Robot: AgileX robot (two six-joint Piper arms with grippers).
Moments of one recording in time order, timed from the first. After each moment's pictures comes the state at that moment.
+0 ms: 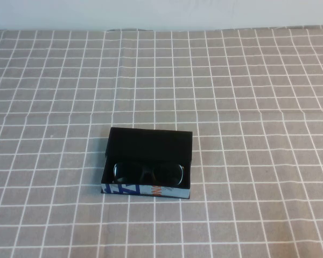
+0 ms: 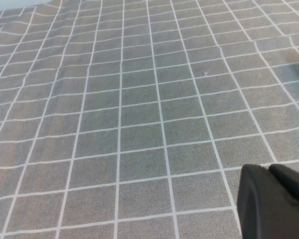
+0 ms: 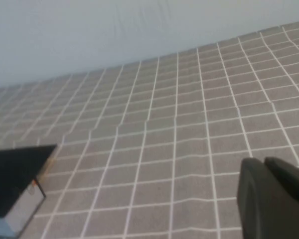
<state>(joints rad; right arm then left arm) 0.07 -0.01 0.03 0.60 0.19 -0.30 -0.06 -0.02 0.02 0.03 0.37 0.08</state>
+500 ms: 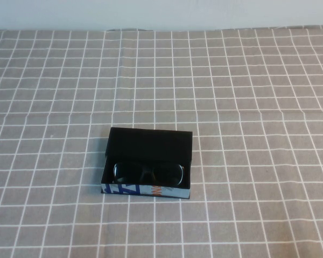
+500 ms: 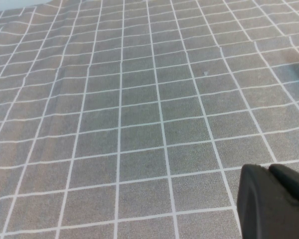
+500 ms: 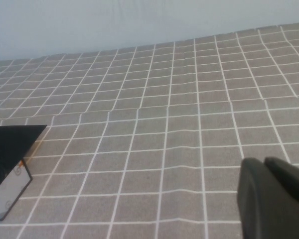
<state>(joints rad) 0.07 -0.01 0.03 0.52 0.21 -0.32 -0.06 -0.02 0.02 0.03 0.37 0.08</state>
